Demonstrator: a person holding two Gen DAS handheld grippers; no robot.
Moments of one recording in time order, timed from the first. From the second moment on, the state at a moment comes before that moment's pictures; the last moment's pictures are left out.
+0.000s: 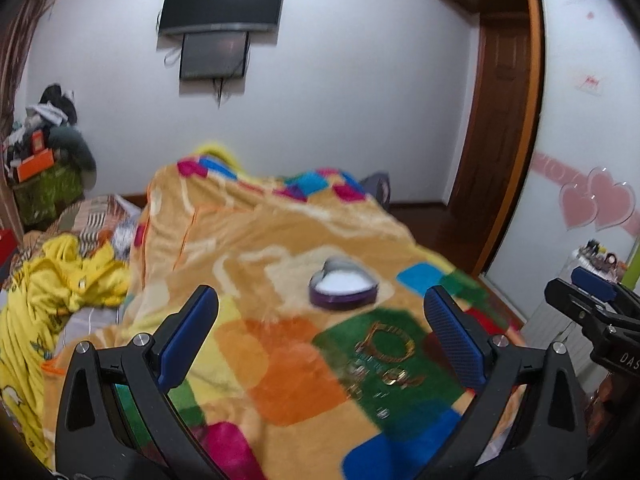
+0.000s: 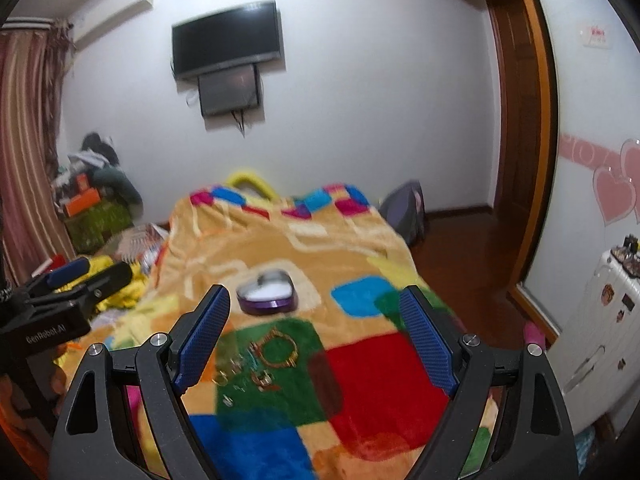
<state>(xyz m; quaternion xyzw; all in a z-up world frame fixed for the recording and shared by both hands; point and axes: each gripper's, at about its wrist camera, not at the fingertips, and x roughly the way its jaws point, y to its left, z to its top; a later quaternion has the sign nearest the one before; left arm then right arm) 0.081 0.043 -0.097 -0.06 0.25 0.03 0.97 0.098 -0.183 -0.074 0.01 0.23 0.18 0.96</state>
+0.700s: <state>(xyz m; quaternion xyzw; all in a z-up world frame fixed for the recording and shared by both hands) 0.129 0.031 -0.204 -0.06 0.42 -0.06 0.90 0.148 -0.144 -0.167 -0.04 0.40 0.25 0.88</state>
